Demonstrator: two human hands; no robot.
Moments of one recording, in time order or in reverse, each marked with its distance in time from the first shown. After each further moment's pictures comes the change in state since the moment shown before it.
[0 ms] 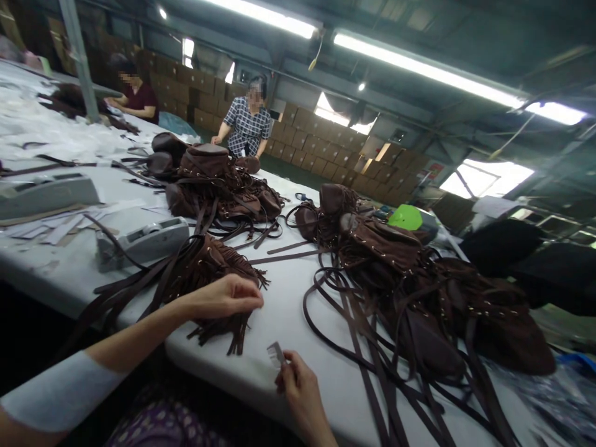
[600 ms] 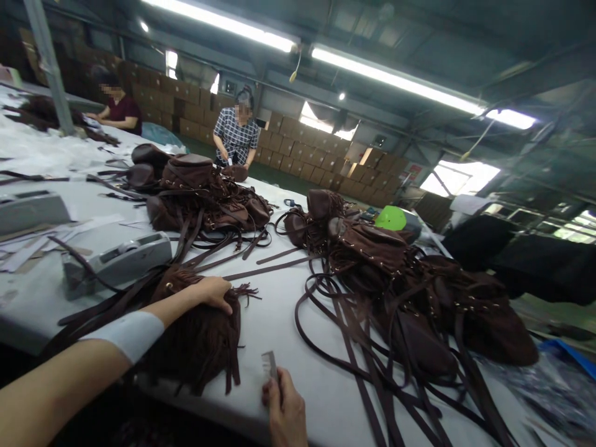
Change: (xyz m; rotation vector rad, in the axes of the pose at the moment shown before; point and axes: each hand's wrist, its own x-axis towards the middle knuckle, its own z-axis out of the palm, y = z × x) left_hand 0.077 -0.083 -0.029 0.665 -0.177 -0.438; right_hand 0.003 0.047 0.038 -0.024 0.263 -0.060
